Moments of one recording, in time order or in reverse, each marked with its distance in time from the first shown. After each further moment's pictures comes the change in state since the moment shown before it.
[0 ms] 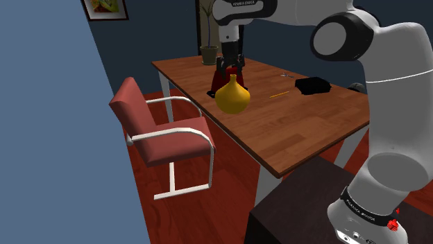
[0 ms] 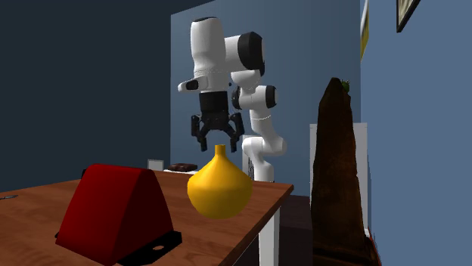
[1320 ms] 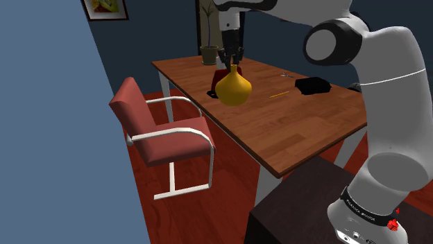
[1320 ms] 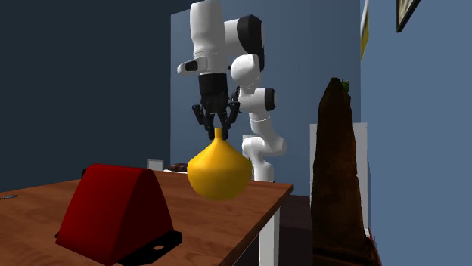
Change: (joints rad) arm -0.002 0.065 0.000 0.224 0.000 -0.160 0.001
